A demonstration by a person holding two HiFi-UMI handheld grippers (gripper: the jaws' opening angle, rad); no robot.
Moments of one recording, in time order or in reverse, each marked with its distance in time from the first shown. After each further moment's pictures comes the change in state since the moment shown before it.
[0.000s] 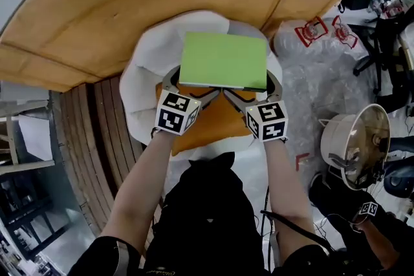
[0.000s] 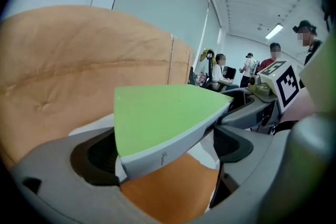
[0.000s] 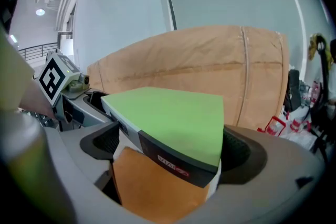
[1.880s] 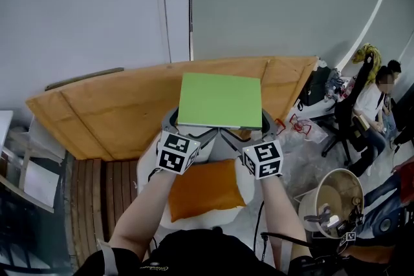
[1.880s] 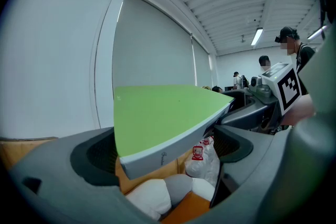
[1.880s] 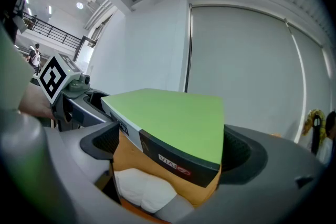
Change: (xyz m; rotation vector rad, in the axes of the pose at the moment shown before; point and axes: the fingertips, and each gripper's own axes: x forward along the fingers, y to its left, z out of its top) left arm -0.264 -0.073 0.308 0.219 -0.388 0.137; right arm -0.223 0.083 0.338 -0.275 -0.400 -0.058
